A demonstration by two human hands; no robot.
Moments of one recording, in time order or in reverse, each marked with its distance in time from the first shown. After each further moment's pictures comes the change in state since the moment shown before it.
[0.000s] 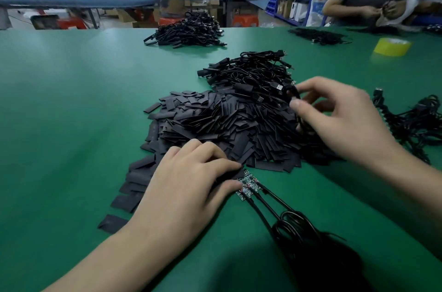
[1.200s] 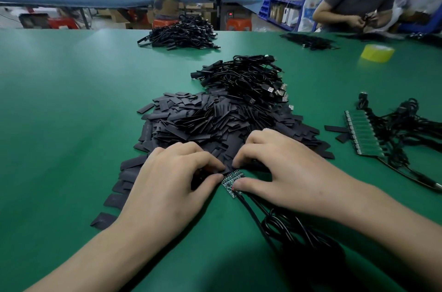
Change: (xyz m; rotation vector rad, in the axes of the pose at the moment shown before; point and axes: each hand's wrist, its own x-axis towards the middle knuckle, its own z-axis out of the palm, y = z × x) left_hand -0.002 -0.004 -0.004 -0.129 0.048 -0.115; right_hand -0.039 -0.037 0.032 -0.420 -0.559 -0.208
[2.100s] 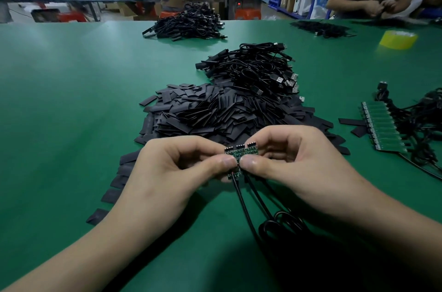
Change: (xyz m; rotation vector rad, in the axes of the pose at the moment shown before) left_hand 0.002 0.010 -0.005 -0.917 -0.002 -0.254; right_hand -0.009 -0.011 0.004 1.148 0.145 0.154
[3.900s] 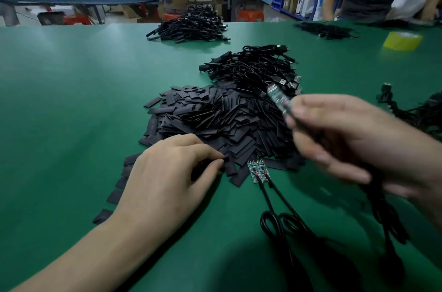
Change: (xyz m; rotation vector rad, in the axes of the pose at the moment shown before) left_hand 0.002 -0.007 -0.008 0.916 0.094 0.283; right_hand 0.011 -0.027 -0.049 0.142 -0.137 0.130
